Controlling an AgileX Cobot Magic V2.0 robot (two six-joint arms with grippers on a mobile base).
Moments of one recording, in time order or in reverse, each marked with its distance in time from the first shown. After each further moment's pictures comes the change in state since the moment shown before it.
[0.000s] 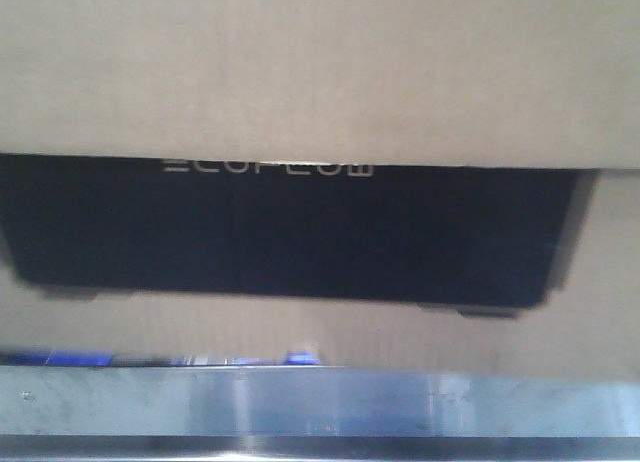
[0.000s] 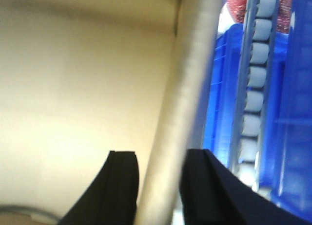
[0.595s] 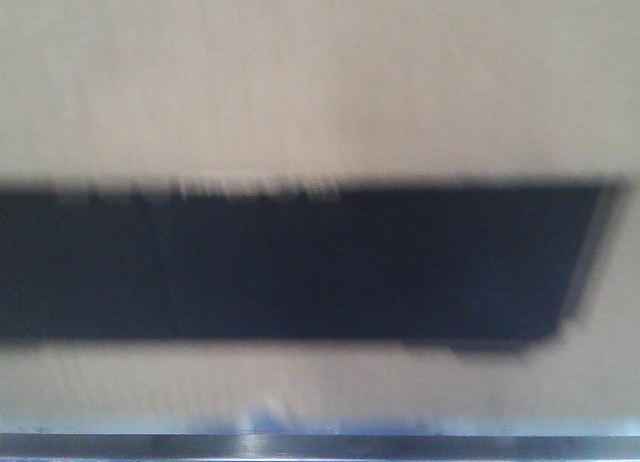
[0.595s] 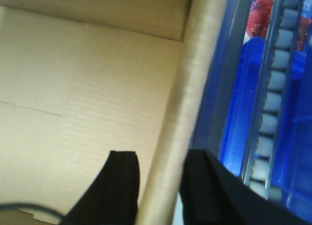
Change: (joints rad) left arm 0.006 -0.266 0.191 0.043 0.017 -0.117; right arm 0.151 -0.176 0.076 -0.048 0.012 0.063
